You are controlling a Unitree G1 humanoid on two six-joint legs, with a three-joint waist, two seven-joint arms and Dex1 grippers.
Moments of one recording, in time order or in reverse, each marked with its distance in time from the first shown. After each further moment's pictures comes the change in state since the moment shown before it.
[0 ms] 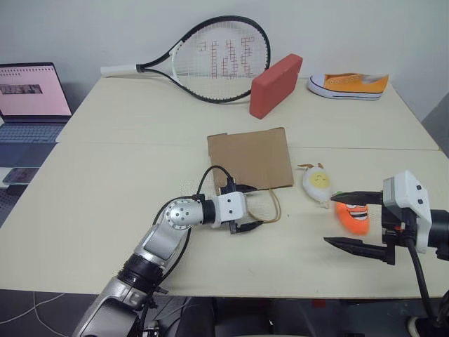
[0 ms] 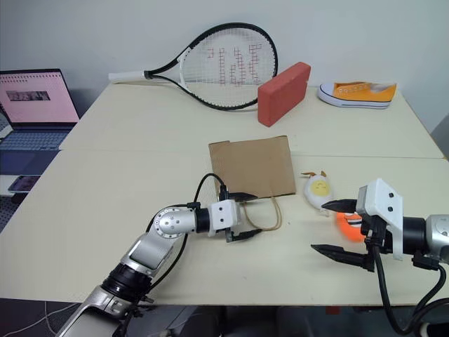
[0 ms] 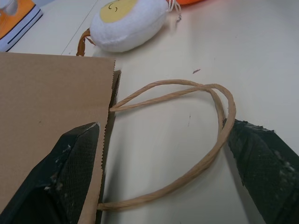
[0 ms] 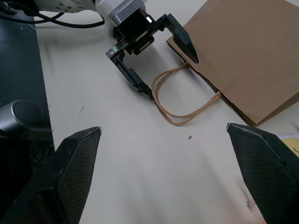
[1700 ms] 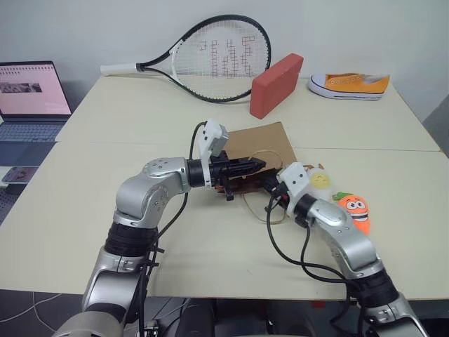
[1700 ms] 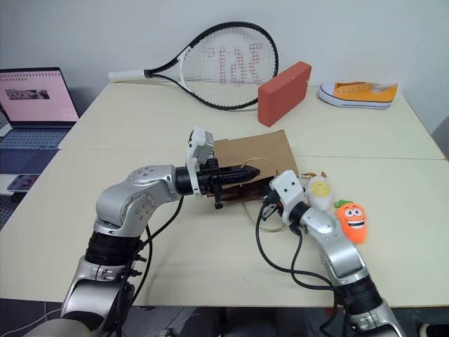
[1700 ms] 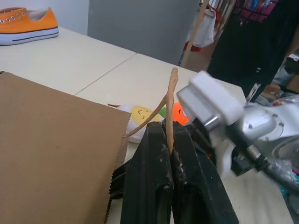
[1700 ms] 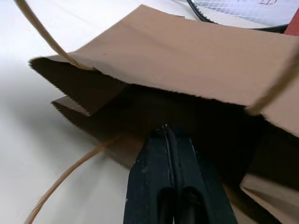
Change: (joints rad) left arm -0.231 -0.011 0.295 -0.214 -0.641 0.895 -0.051; right arm -0.404 0.775 0.694 0.583 -0.628 -0.431 -0.648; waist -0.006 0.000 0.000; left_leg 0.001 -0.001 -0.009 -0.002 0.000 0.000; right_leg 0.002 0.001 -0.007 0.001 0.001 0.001
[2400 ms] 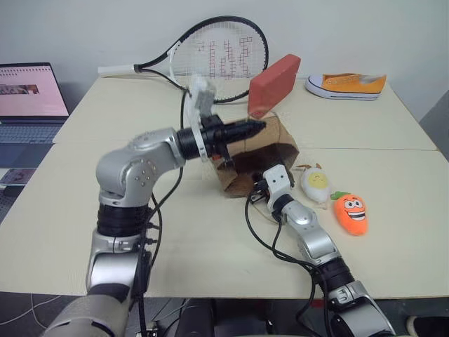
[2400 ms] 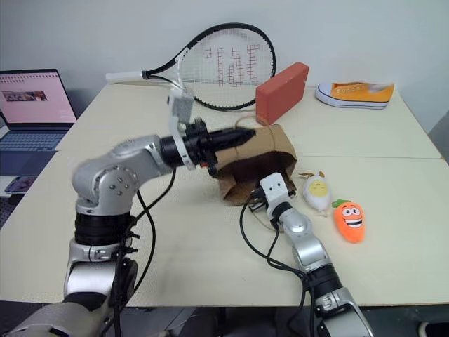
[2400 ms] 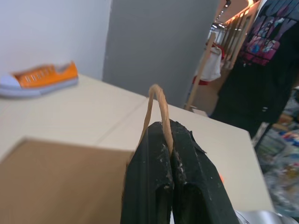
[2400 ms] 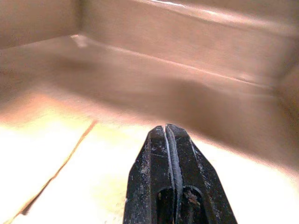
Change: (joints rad) left arm -0.217 0.011 0.127 -0.001 -0.119 0.070 0.133; right arm -0.086 0.201 -0.027 0.381 -0.148 -0.204 -0.169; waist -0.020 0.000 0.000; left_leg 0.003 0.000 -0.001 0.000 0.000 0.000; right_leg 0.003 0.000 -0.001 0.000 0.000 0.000
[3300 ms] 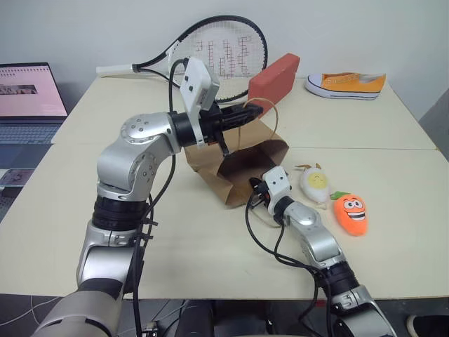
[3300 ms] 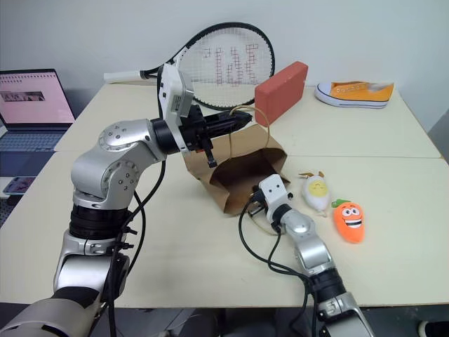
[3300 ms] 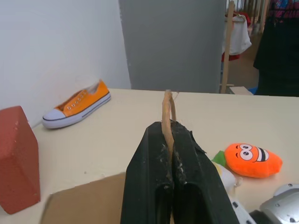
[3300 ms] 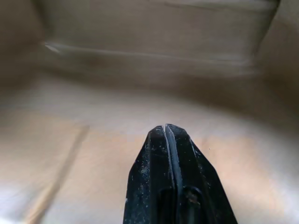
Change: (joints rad) left arm 0.041 0.042 -0.094 0.016 0.172 -0.242 -0.073; right arm 0.066 -0.045 -0.013 -0.211 0.078 0.149 0.184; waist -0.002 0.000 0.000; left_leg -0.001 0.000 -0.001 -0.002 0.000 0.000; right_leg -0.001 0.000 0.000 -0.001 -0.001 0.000
